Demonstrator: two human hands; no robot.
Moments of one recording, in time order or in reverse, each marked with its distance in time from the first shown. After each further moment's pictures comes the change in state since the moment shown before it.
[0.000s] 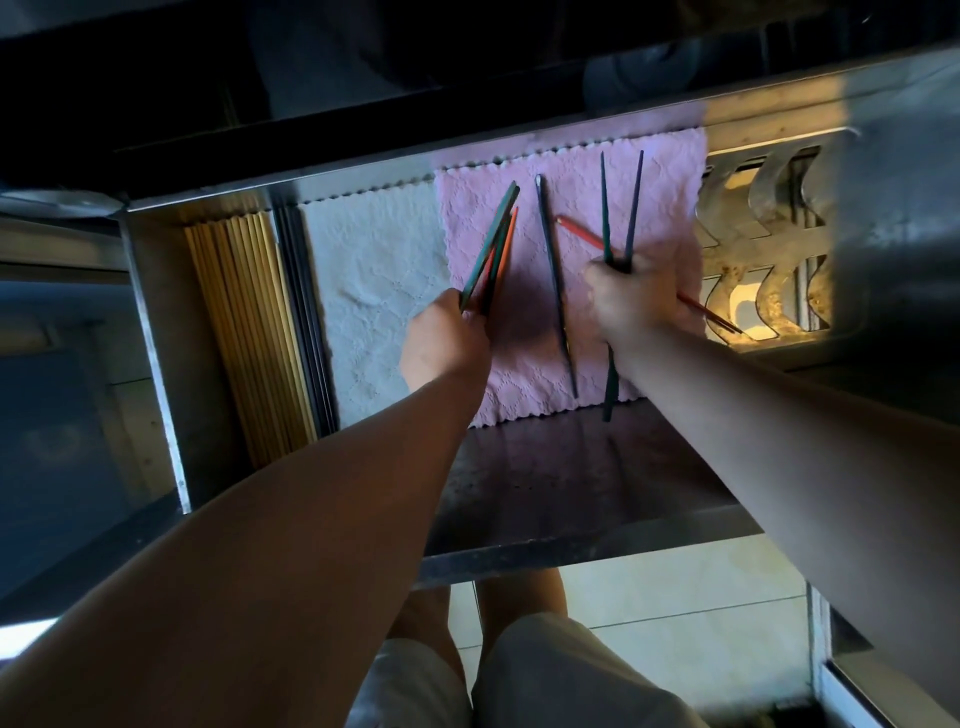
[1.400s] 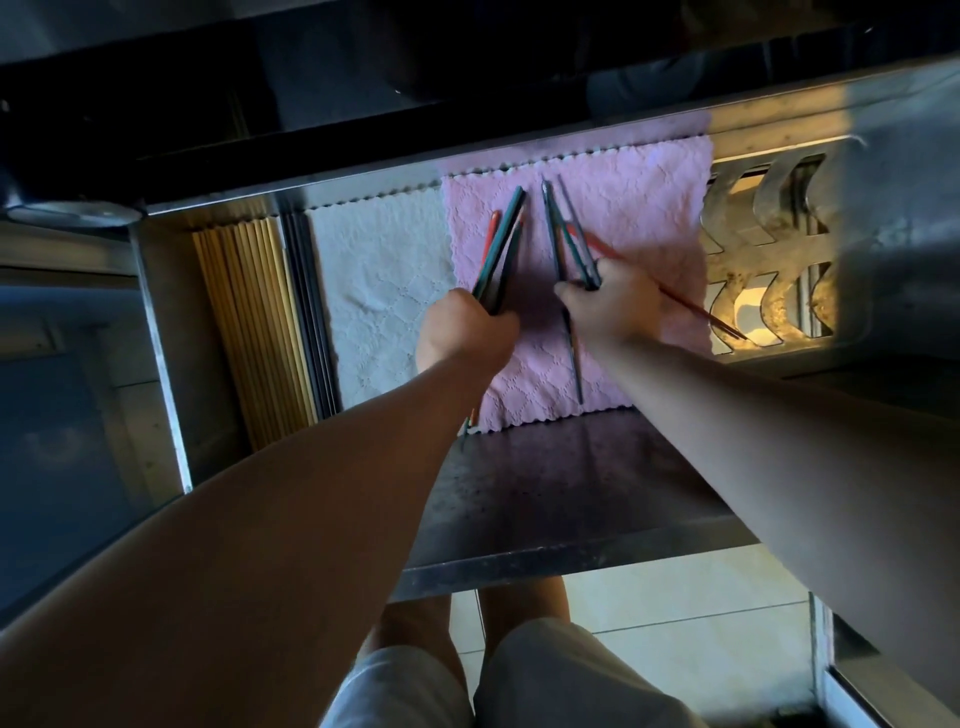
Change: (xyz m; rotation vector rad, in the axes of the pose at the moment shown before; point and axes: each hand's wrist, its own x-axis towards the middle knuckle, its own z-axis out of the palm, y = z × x) left_hand 0.005 0.020 -0.015 -0.048 -0.189 -0.048; right_hand -0.007 0.002 0.010 -0.479 -0.009 -0.314
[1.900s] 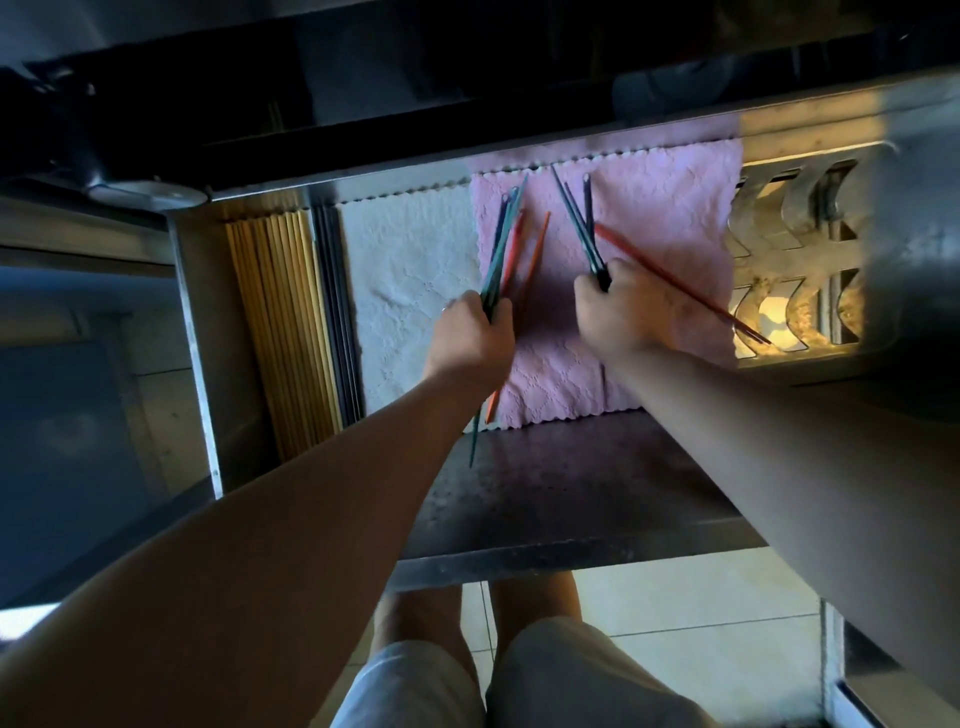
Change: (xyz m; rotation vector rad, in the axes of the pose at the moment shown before) left_hand -0.007 -0.024 -0.008 -0.104 0.033 0.112; right_hand -0.014 -0.020 0.000 -0.137 -0.005 -0.052
